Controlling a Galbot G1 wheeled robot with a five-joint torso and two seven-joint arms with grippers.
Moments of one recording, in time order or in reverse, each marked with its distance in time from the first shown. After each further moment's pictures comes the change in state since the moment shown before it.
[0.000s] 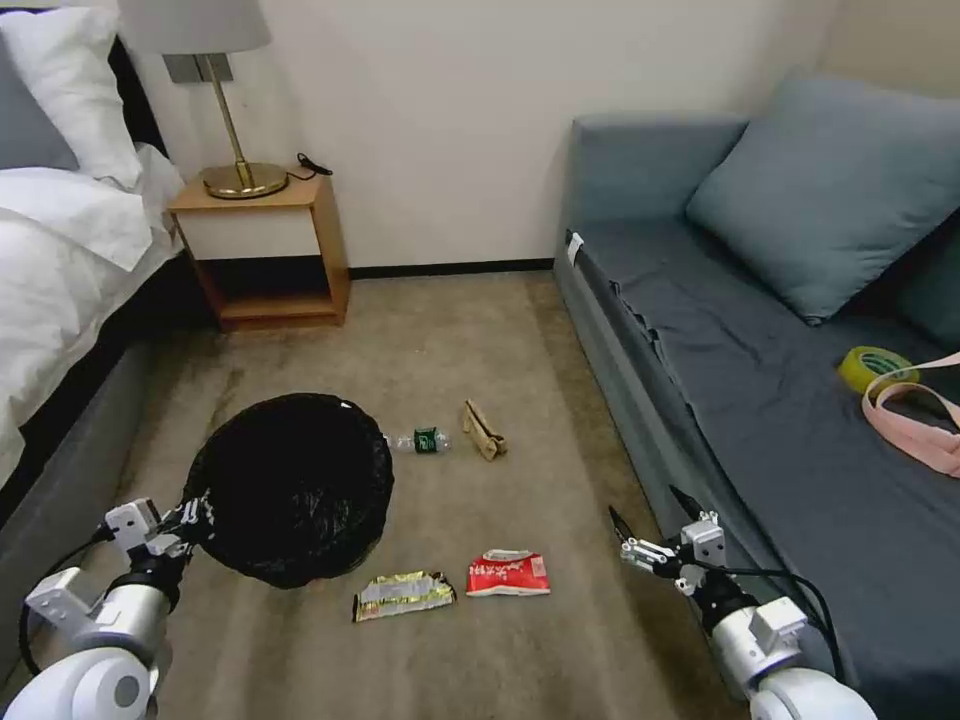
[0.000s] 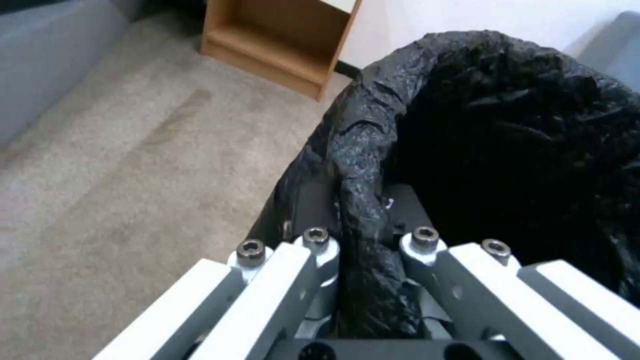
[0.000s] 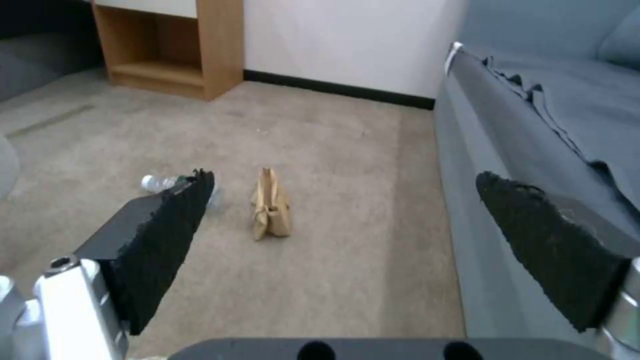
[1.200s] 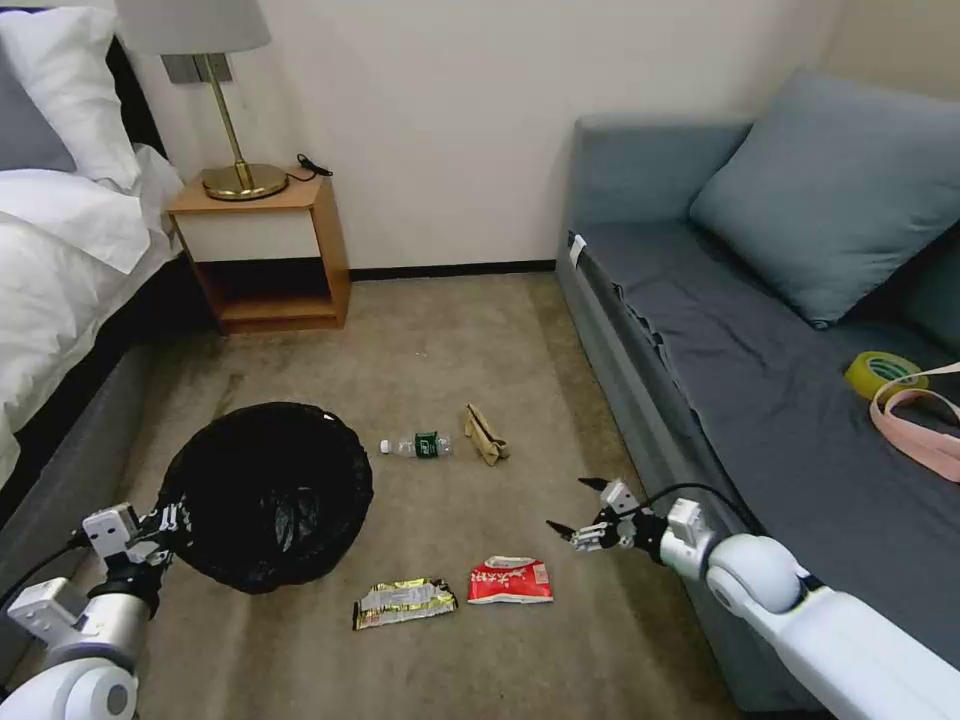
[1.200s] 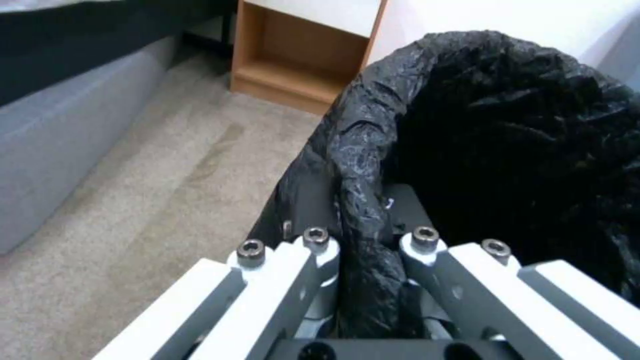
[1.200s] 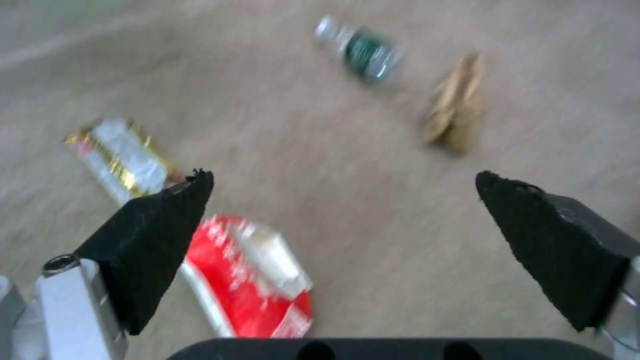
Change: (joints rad) left arm 0.016 -0.020 -0.046 0.004 0.118 -0.070 0.045; right arm 0.705 -0.384 -0.716 -0.431 0.236 -0.170 -0.250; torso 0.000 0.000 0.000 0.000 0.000
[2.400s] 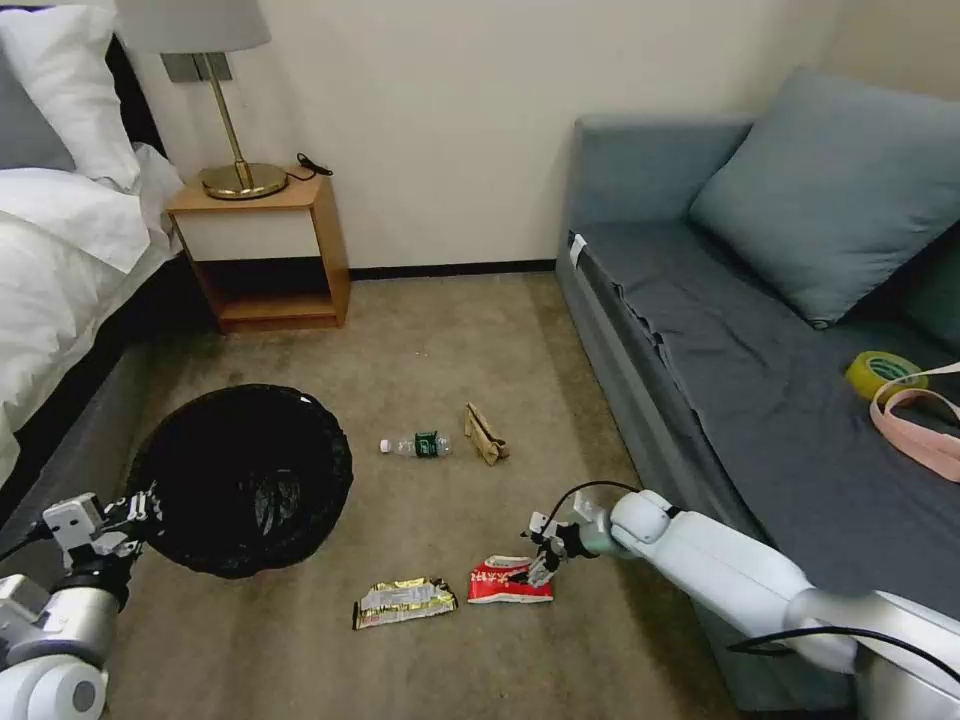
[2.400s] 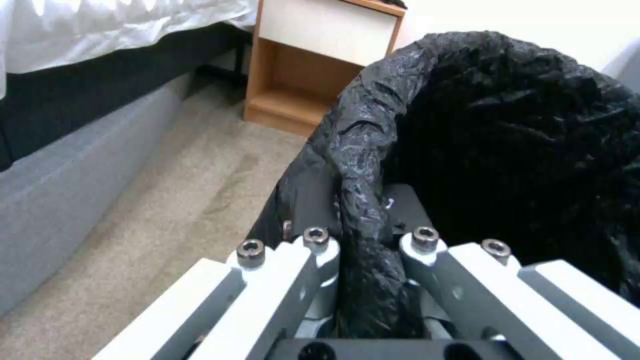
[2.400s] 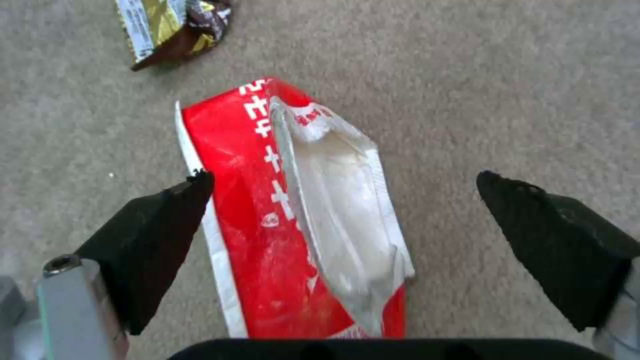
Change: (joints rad) left arm -0.031 0.037 -0.065 0.016 -0.037 -0.001 0.019; right arm 0.469 0.348 -0.528 -0.670 -0.101 0.006 -0.277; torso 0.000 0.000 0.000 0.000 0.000
